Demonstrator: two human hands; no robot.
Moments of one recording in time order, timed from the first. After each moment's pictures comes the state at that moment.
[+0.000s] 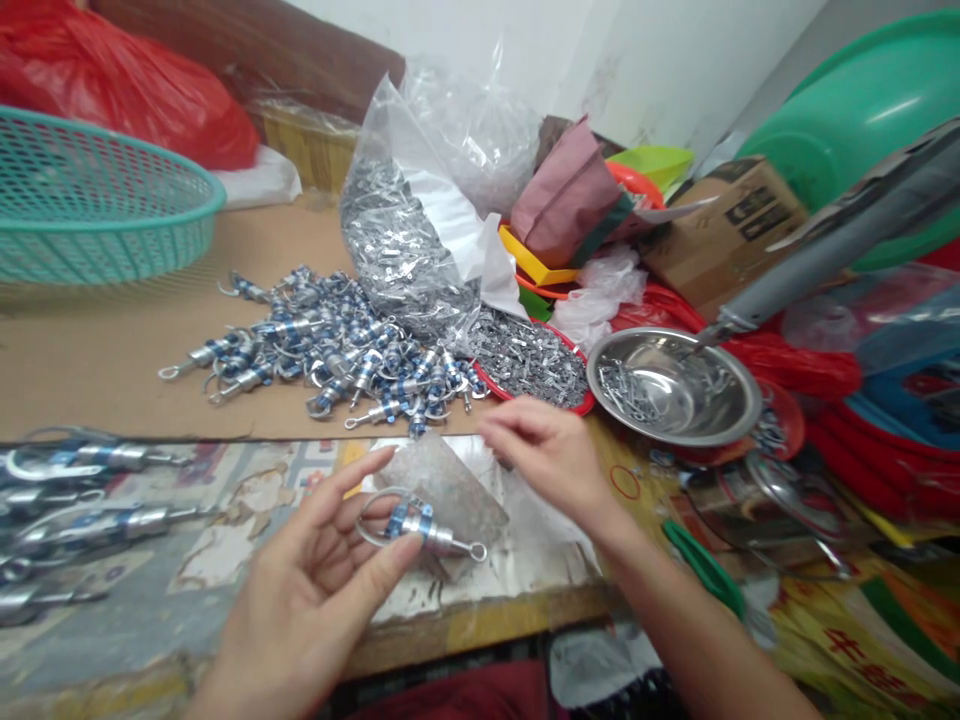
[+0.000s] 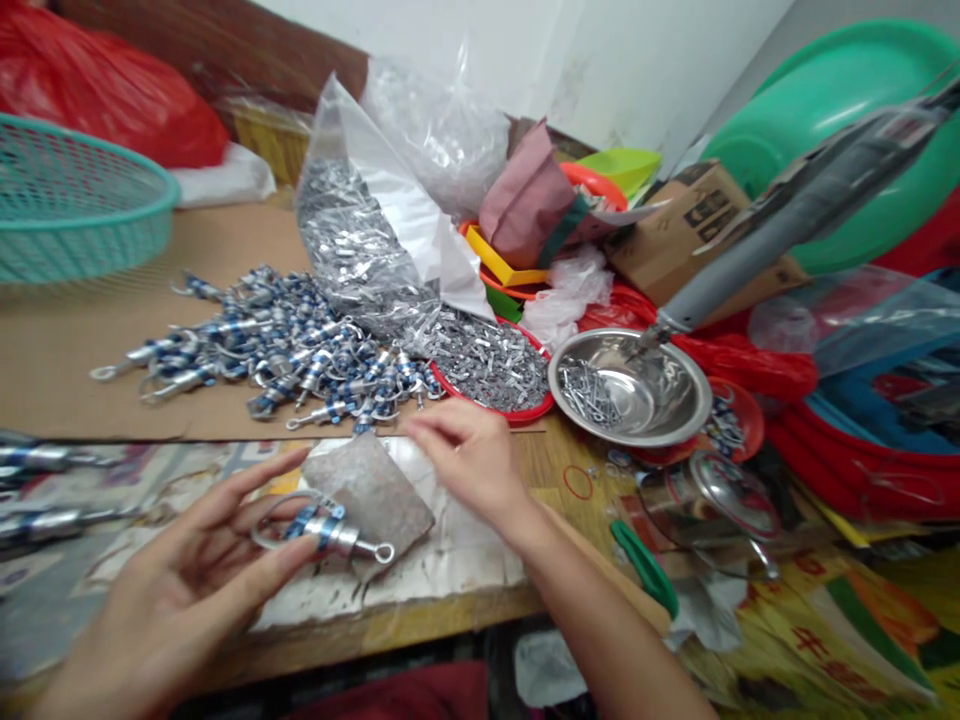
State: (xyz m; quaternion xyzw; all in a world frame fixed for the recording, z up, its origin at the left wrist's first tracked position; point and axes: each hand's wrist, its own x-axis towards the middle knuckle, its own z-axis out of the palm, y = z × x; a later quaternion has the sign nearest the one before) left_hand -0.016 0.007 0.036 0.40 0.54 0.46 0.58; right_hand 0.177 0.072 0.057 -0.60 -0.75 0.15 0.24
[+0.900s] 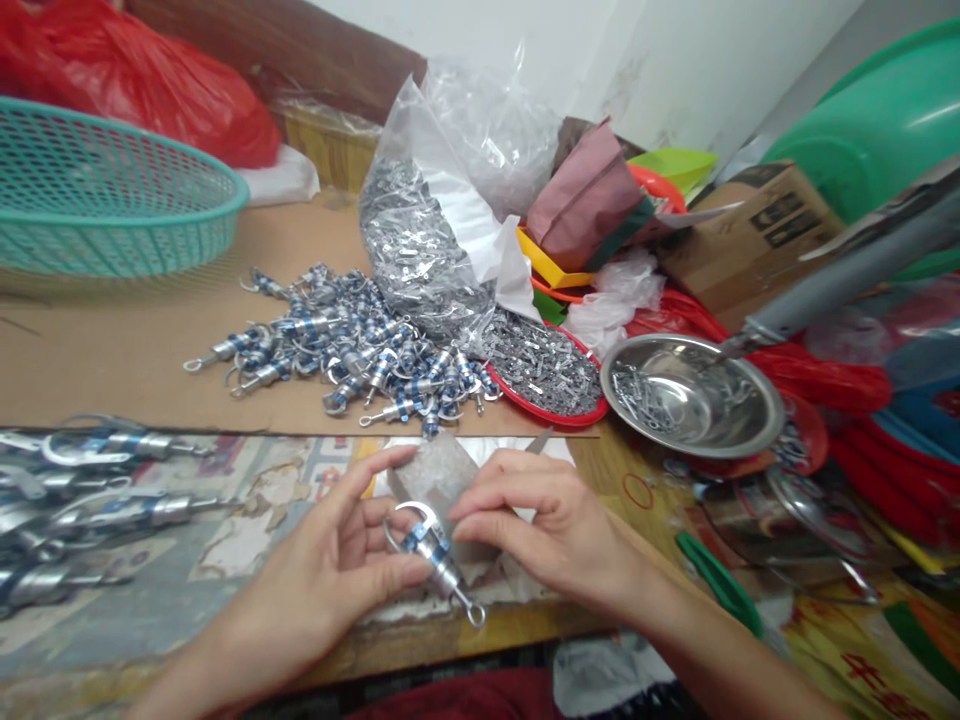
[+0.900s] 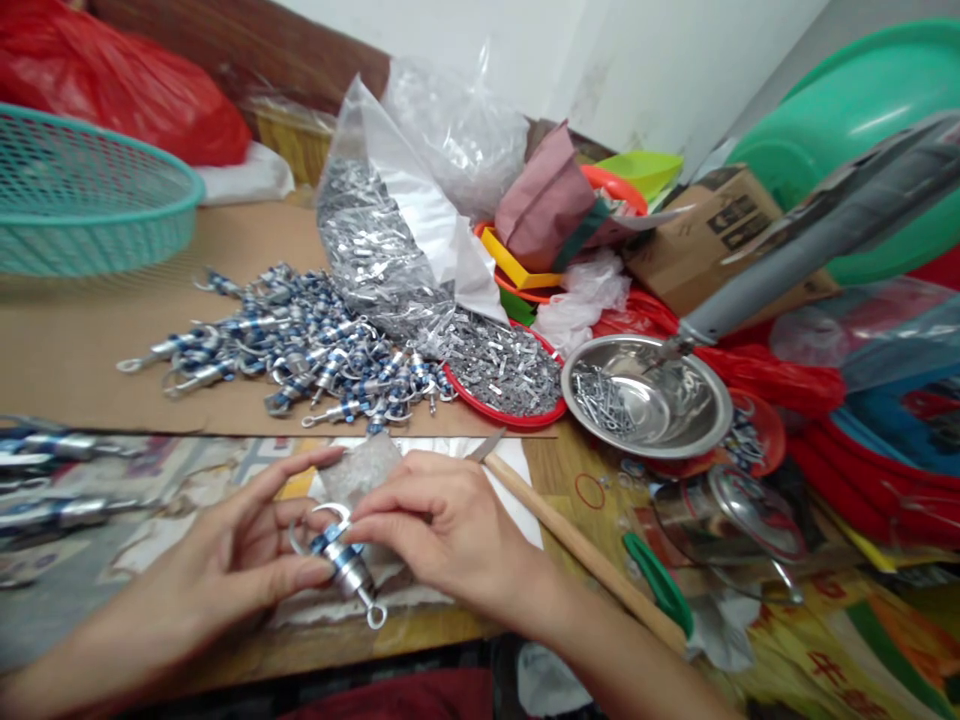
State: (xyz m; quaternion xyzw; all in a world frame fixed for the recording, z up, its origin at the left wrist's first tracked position) left_hand -0.038 0.024 0.023 0.39 0.37 0.34 0.77; right_hand 0.156 0.039 0.068 -0.39 -0.81 0.28 0.33
